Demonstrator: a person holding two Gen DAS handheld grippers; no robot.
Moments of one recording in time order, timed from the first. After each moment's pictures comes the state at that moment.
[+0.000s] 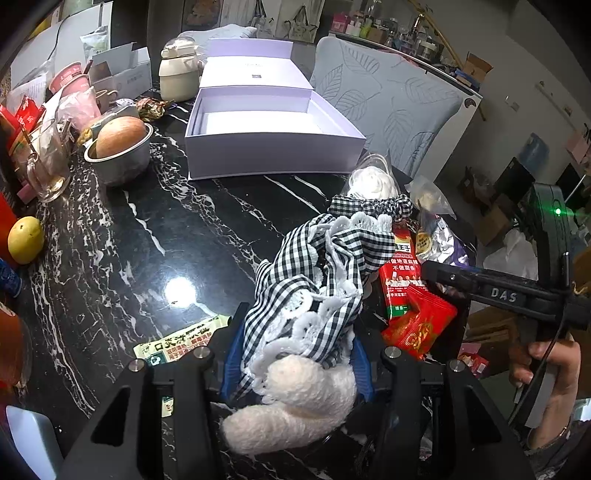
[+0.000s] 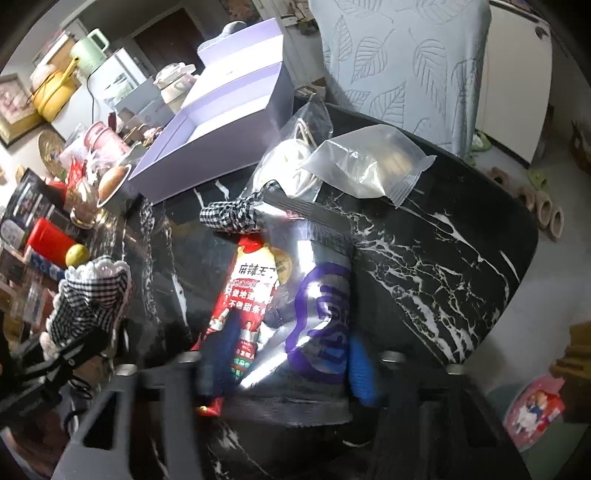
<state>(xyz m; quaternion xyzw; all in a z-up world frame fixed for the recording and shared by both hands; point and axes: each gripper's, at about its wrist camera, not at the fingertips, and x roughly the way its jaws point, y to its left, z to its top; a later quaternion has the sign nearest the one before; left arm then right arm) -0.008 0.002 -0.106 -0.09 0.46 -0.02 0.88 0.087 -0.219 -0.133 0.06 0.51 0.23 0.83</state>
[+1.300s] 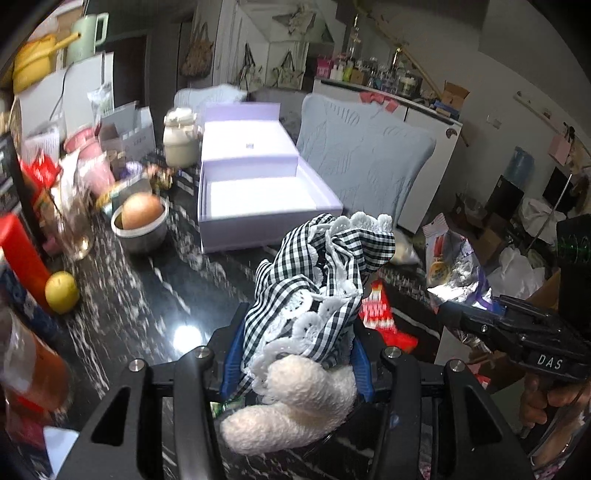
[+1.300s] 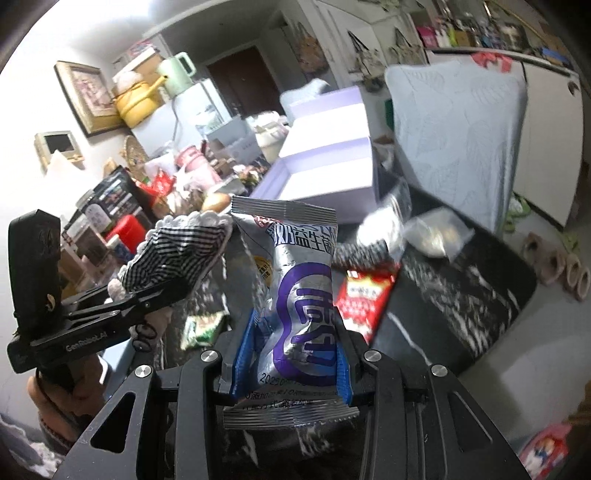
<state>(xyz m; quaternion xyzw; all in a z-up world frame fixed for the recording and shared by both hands) -0.035 0.000 -0.034 -0.06 0.36 -0.02 0.93 0.007 -0.215 -0.047 0.06 0.39 0.34 0.85</state>
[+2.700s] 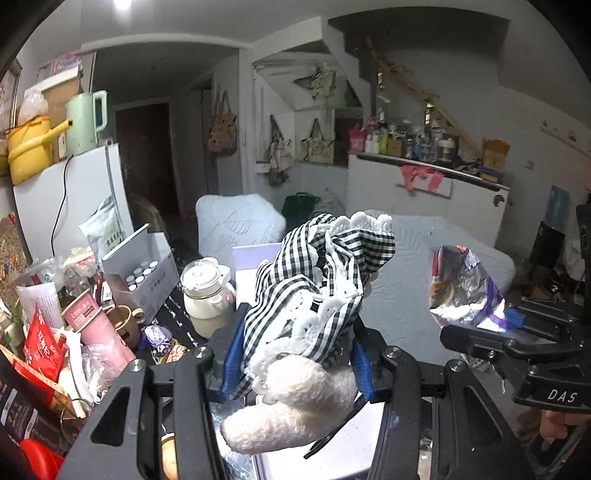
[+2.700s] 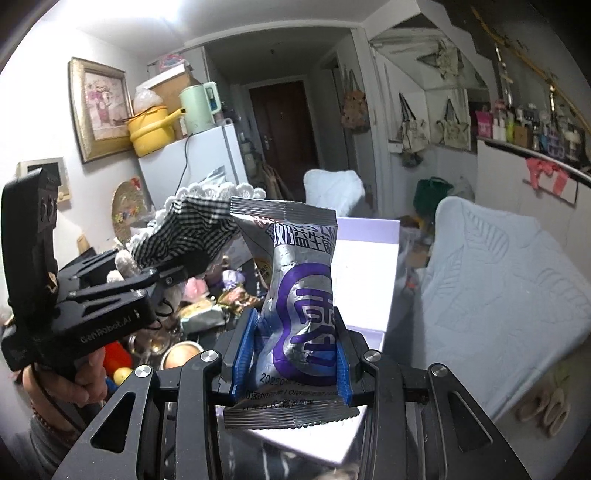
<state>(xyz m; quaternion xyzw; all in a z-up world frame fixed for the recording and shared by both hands) 0.211 0.062 0.091 -0.01 0.25 0.06 0.97 0.243 -0.114 0.089 -0.02 0.28 0.38 0.88</state>
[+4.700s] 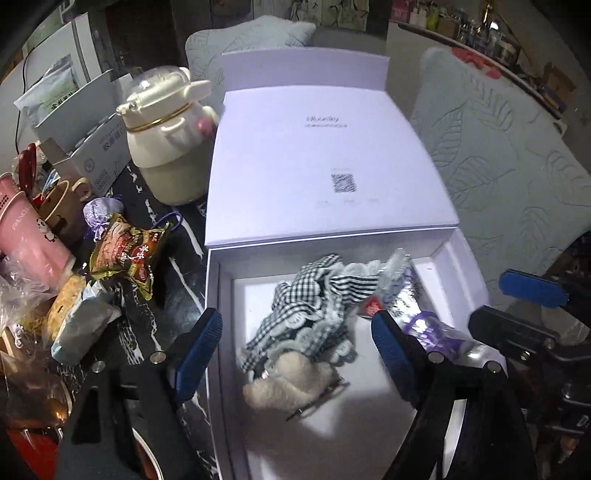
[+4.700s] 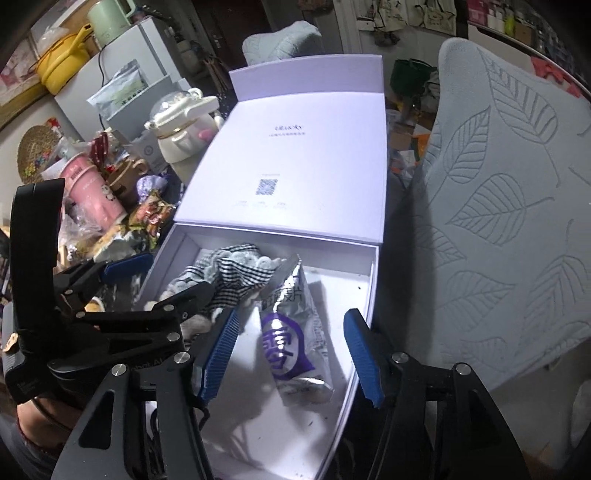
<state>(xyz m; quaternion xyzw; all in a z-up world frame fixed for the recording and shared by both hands) 0.333 0.096 -0.073 -0.06 0.49 0.08 0.86 0.362 -0.061 -0.053 -0.05 0.50 0.32 0.81</state>
